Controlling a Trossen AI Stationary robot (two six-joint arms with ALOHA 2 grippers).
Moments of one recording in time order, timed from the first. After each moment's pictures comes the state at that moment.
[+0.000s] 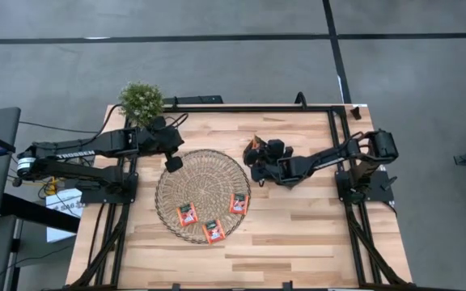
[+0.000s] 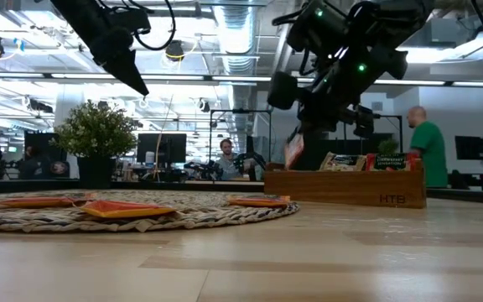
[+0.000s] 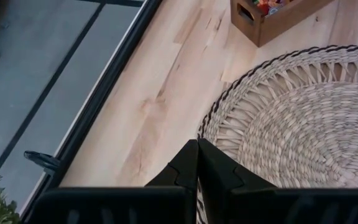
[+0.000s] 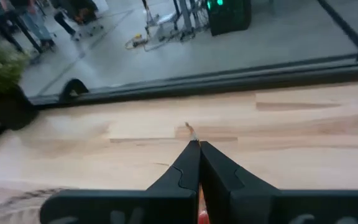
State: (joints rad) left arm 0.24 0.96 0.81 -0.60 -0.33 0.04; right arm 0.06 1.72 0.90 -0.08 1.09 1.13
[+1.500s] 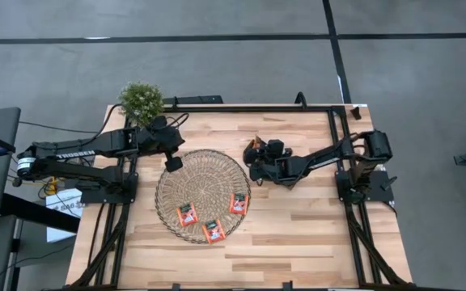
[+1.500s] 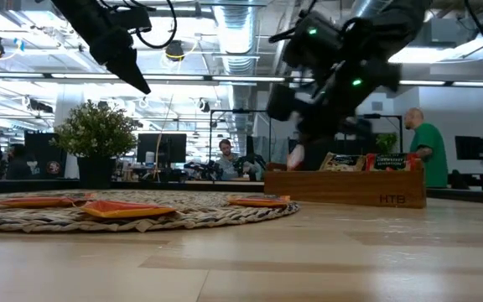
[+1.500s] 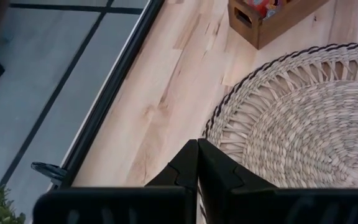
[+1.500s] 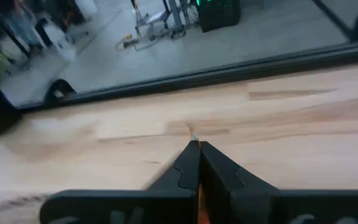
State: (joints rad) left arm 0.24 0.96 0.81 -0.58 -0.33 0.10; right arm 0.04 1.79 0.91 -0.08 1.08 1.22
